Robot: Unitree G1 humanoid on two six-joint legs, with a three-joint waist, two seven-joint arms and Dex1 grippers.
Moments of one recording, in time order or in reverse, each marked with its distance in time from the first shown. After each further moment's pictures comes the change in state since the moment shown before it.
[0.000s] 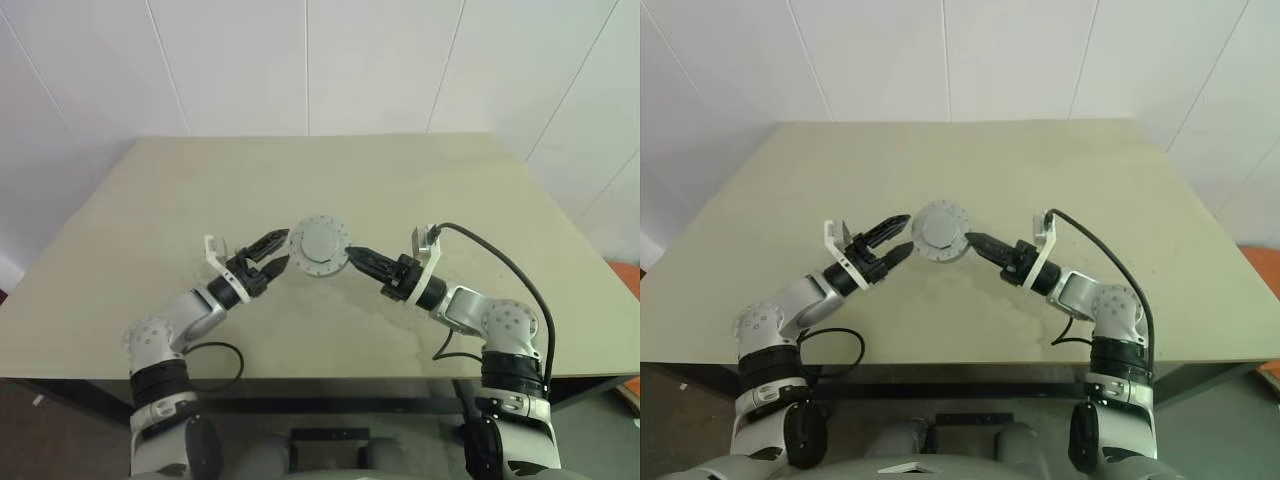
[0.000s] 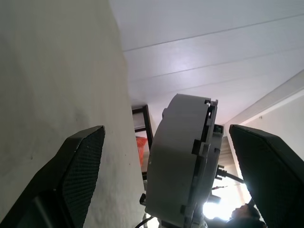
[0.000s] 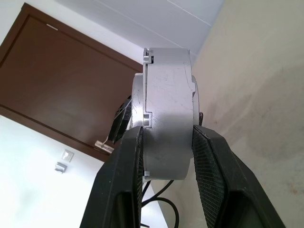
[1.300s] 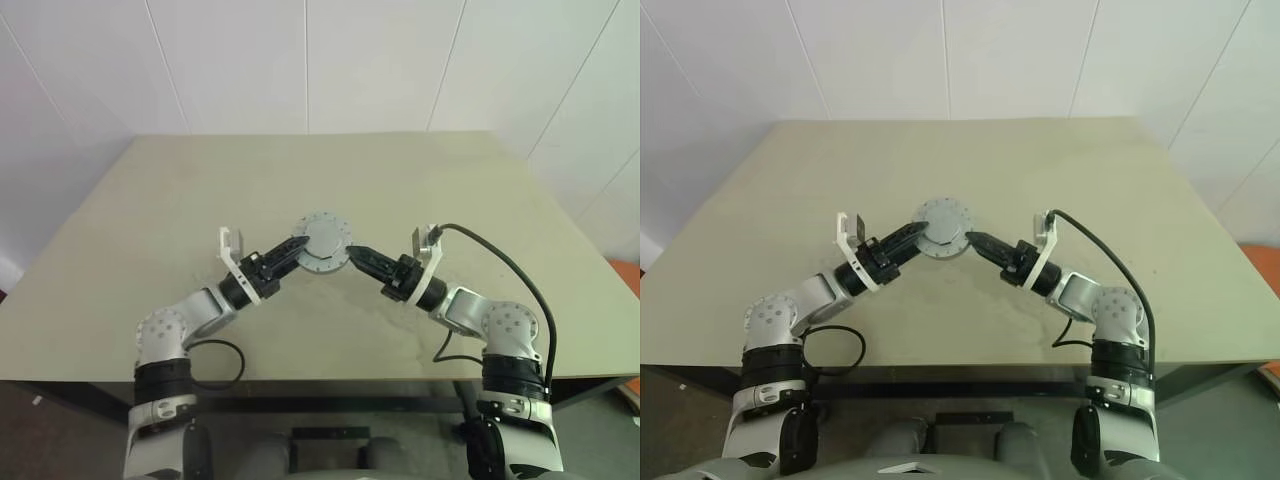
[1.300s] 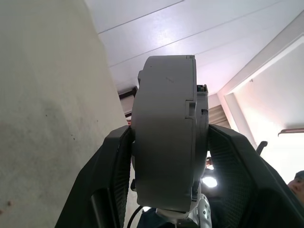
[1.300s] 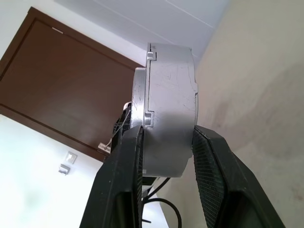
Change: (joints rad) left arm 0.011 0.031 -0.177 -0.044 0.109 -0.098 -0.255; right arm 0.012 -0.009 0.016 -0.002 0.039 -0.033 0.001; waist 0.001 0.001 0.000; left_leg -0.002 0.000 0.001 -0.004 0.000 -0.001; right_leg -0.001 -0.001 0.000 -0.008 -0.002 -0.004
